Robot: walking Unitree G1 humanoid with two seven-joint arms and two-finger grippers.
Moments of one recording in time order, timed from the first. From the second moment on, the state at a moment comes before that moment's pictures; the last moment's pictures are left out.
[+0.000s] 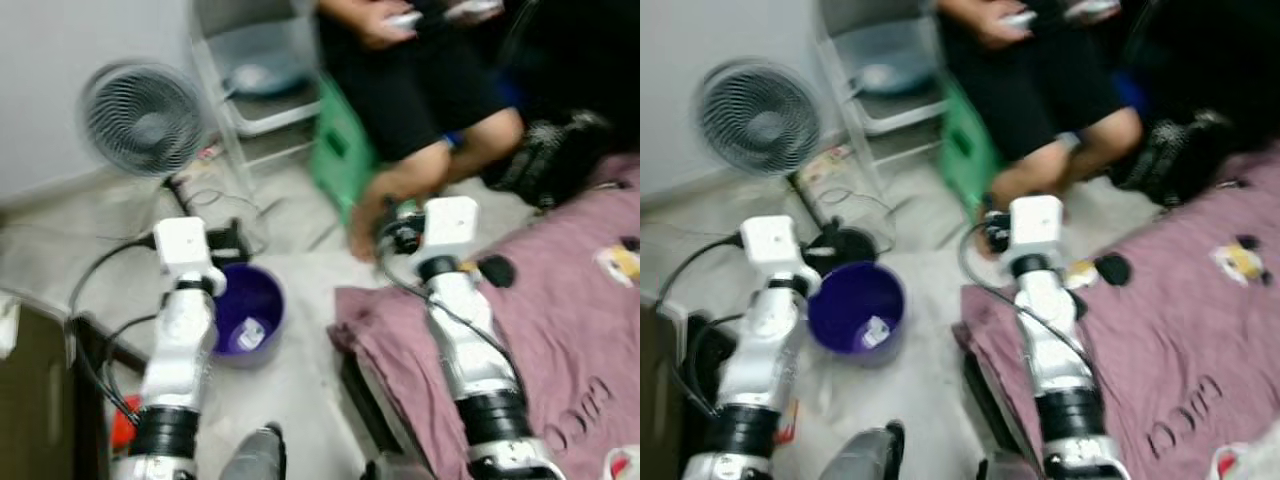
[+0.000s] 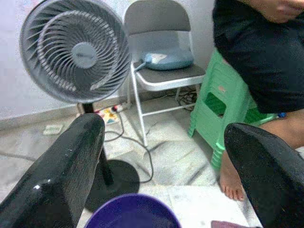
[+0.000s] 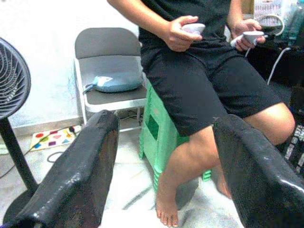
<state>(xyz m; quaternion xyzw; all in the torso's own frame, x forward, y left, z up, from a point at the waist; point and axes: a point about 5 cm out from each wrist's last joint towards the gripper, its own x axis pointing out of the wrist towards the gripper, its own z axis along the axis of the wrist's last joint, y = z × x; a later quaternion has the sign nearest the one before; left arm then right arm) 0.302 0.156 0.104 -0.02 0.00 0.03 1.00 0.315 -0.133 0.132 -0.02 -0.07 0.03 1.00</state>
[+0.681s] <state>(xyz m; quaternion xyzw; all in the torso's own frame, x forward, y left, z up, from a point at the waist) 0.301 0.168 0.105 -0.01 0.00 0.04 1.00 0.317 -0.123 0.134 -0.01 -0.08 0.05 1.00</state>
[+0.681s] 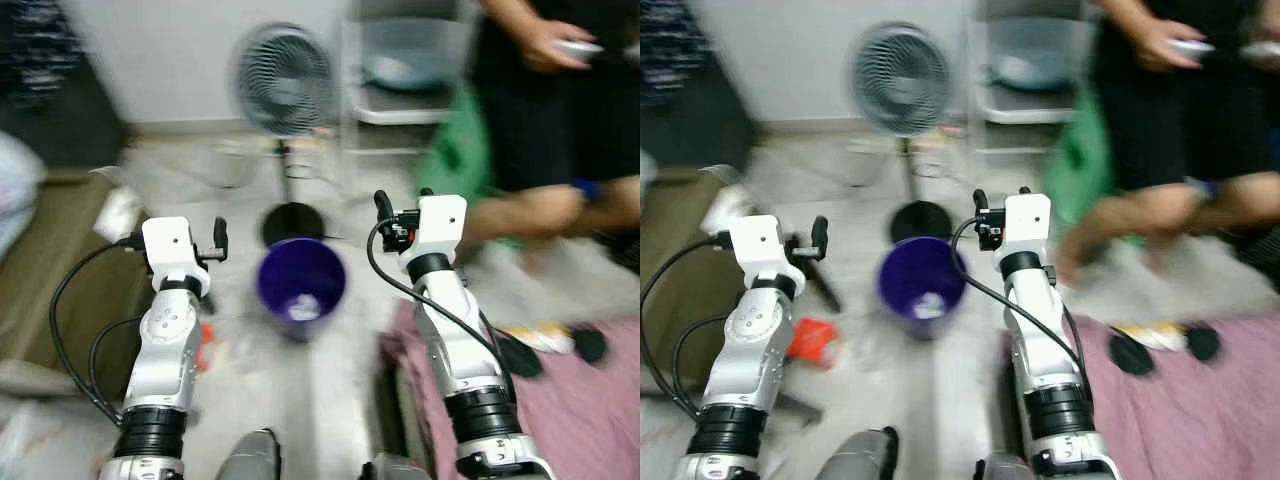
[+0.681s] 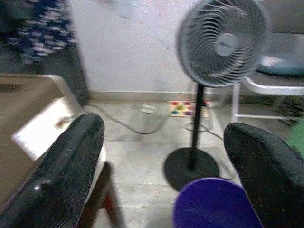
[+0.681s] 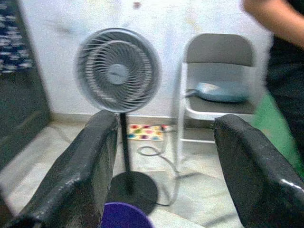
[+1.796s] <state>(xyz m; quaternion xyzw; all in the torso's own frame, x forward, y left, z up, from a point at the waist) 0.302 0.166 0.106 -0.01 0.00 0.05 1.00 0.318 -0.126 0.132 -0.01 -0.08 0.04 1.00</state>
